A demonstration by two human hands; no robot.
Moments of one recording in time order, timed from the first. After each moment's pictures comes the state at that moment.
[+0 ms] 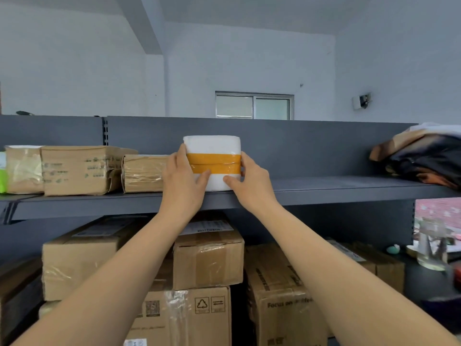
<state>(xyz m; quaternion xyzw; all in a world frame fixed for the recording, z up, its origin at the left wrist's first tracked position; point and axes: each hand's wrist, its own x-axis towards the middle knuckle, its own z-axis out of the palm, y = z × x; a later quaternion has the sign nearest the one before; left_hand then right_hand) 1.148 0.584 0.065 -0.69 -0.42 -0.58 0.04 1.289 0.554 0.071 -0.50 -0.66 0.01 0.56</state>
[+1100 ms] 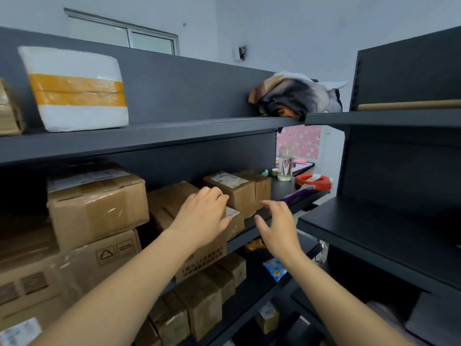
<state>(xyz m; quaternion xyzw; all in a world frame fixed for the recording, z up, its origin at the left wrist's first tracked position) 1.276 0.506 -0.075 -0.95 -0.14 -0.24 0.14 1.417 0.396 -0.142 -0.78 -0.39 -0.12 0.47</state>
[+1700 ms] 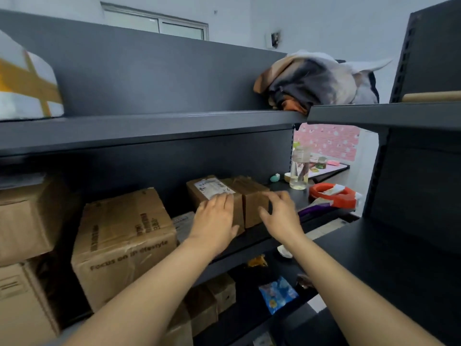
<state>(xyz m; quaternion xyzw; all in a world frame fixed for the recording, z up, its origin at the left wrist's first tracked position) 1.452 0.525 -0.117 -0.93 -0.30 -0.20 0.12 1.601 0.451 -0.132 -0.79 -0.46 -0.06 0.40</state>
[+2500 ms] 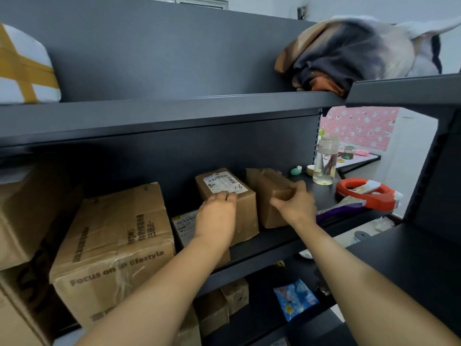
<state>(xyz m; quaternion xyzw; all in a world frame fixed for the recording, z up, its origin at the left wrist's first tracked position) 1.481 0.573 -0.136 -0.89 -0.40 -0.22 0.08 1.656 0.518 -0.146 -0.81 -0.34 0.04 0.48</state>
